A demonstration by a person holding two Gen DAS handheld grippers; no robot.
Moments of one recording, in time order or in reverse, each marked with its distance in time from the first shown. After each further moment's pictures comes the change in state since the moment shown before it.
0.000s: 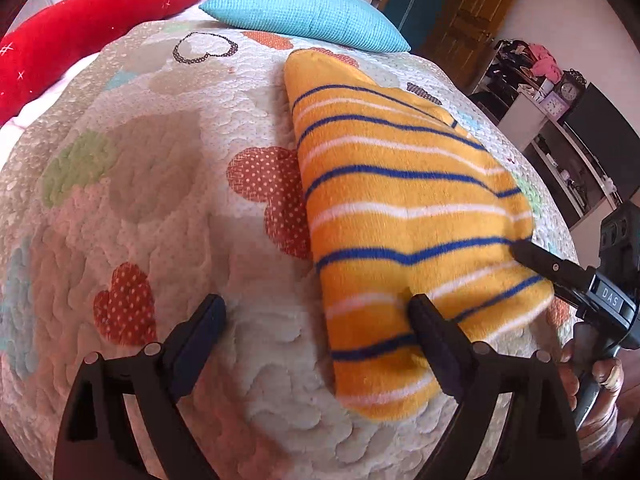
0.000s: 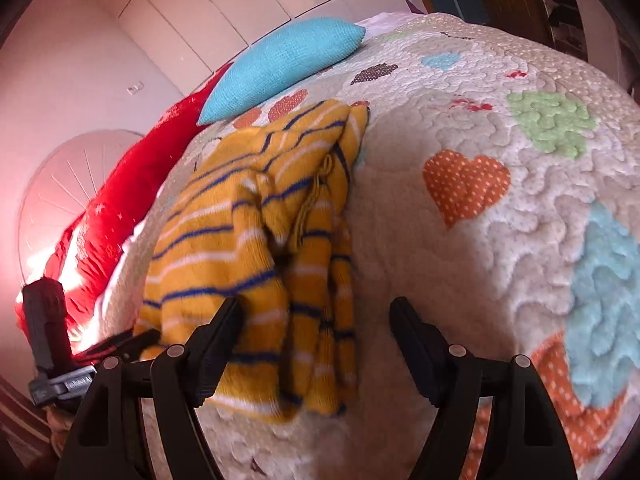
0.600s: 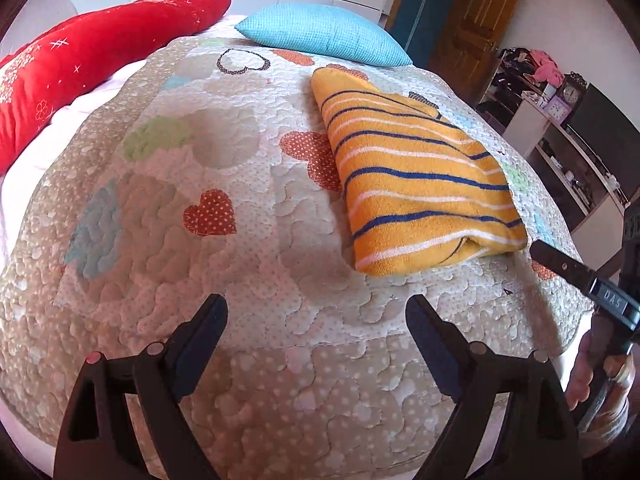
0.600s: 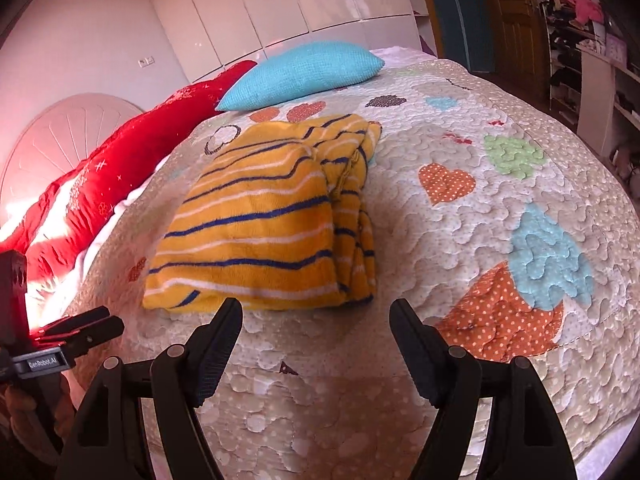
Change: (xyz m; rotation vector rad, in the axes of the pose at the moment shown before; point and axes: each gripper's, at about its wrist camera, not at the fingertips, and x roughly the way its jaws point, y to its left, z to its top) left arm -0.070 0.009 -0.059 -0.021 -0.045 0.056; right arm -0.053 0.051 -0.048 -0.162 -0.060 -0.127
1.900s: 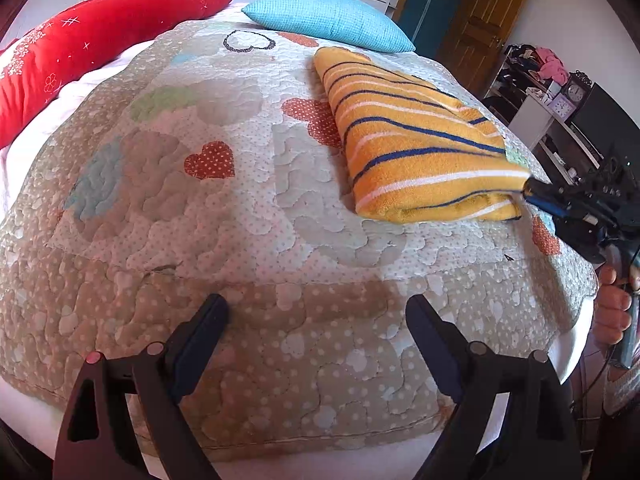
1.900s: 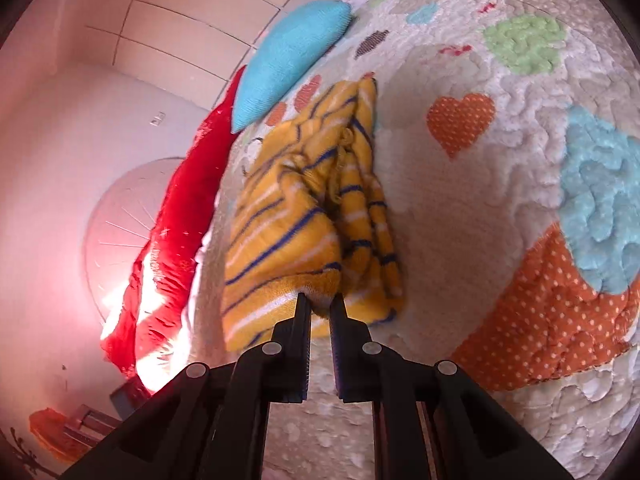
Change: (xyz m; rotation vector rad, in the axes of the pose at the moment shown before) left arm -0.002 -0.004 -0.033 -0.013 0.026 0.008; right arm 0.034 -0.075 0.020 0.441 0.159 0.393
